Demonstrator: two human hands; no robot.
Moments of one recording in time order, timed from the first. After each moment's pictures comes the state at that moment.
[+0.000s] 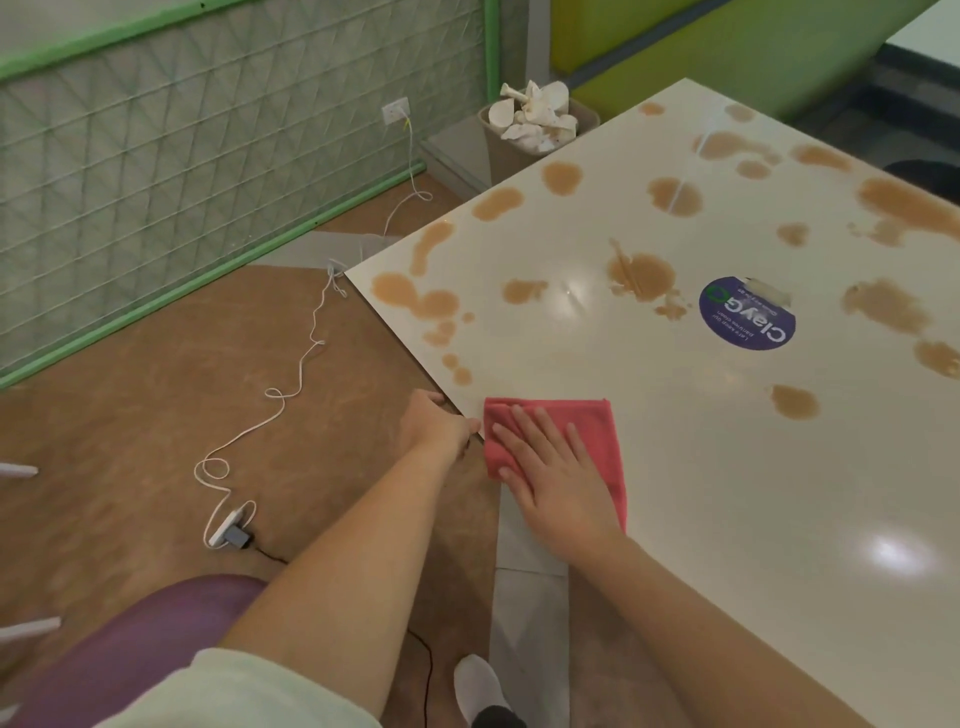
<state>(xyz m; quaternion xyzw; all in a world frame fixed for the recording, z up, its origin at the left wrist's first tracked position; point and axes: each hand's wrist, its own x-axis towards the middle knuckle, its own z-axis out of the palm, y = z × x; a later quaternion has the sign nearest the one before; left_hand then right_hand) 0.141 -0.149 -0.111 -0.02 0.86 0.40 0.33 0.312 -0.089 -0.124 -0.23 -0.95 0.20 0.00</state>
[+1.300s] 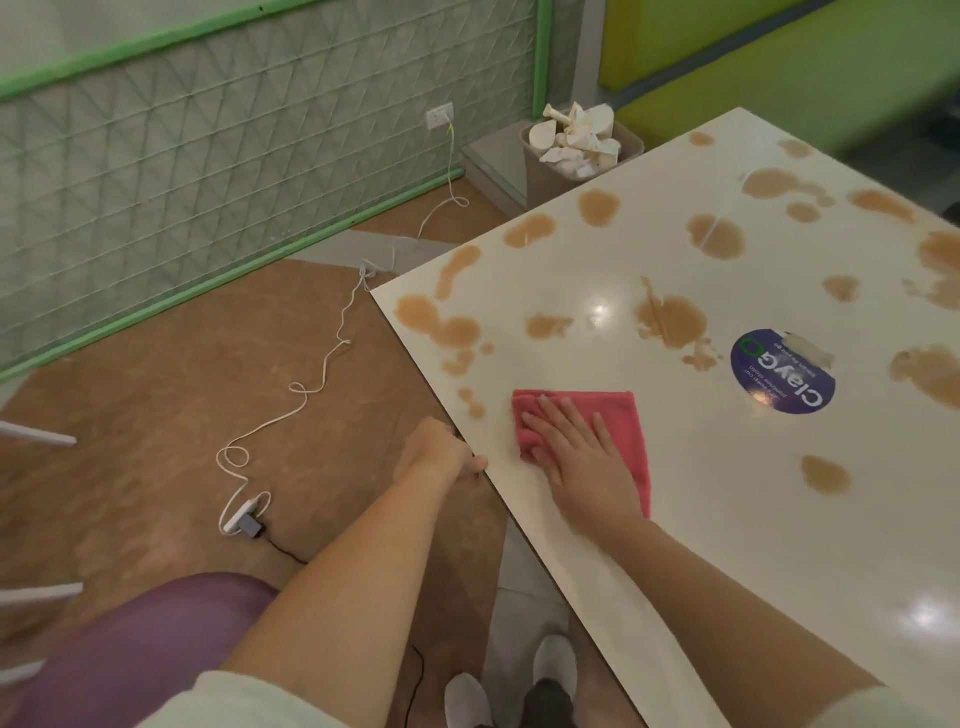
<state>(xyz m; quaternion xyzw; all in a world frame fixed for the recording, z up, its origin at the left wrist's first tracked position) 0.123 -0.141 -0.095 -0.01 0.89 0.24 0.38 0.277 -0.016 -0.131 -0.22 -0.96 0.19 0.01</state>
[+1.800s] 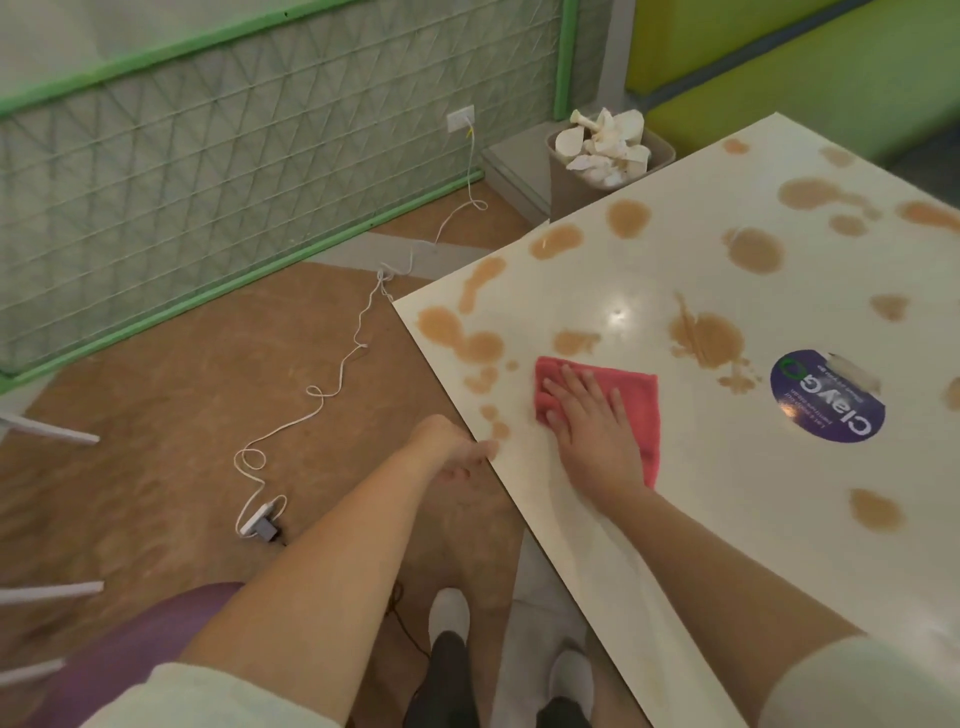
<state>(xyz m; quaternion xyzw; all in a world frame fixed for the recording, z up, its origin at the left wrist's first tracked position) 0.074 -0.141 -0.089 0.06 0.86 0.24 0.45 0.213 0.007 -0.130 -0.27 -0.94 0.20 0.02</state>
